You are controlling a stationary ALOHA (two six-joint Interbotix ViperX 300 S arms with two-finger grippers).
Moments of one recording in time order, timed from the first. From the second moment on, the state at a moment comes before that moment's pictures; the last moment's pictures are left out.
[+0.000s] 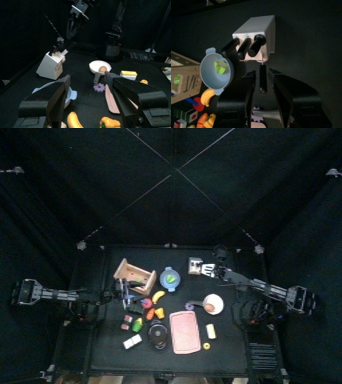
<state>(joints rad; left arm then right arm) 0.09 -0.57 1.17 -0.28 -0.63 0.19 -0.46 -0.42 0.60 -0.44 0.87 1.43</state>
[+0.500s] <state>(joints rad) 0.09 -0.57 1.17 -0.28 -0.63 0.19 -0.39 -0.56 0.74 -0.41 0.72 1.44</state>
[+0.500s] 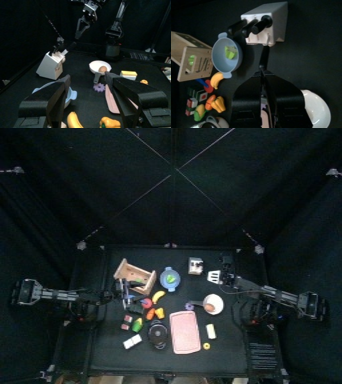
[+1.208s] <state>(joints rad) 0.09 -0.57 1.18 -0.28 -0.63 0.19 -0.39 -0.51 0.76 -0.40 0.67 1.43</state>
